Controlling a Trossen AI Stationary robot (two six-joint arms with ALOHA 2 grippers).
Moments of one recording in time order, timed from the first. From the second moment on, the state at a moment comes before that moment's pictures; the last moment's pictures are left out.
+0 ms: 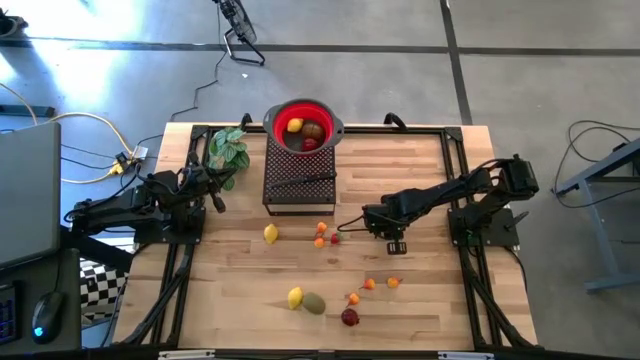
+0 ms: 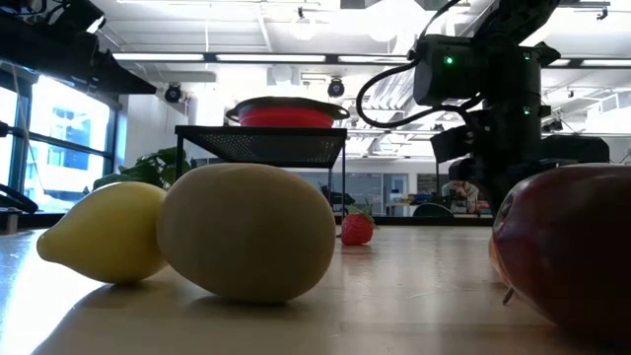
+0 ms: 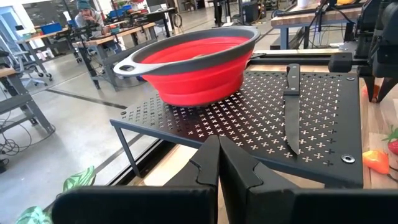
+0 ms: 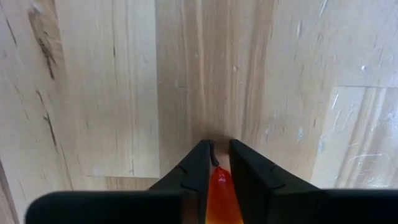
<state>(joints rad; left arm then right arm) 0.13 0.03 0.29 -0.37 -0.48 0.12 0.05 1.63 0.82 -0.70 0.00 0.03</state>
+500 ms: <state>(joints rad) 0.13 0.03 0.29 -0.37 -0.48 0.12 0.05 1.63 0.82 -0.70 -0.03 0.06</state>
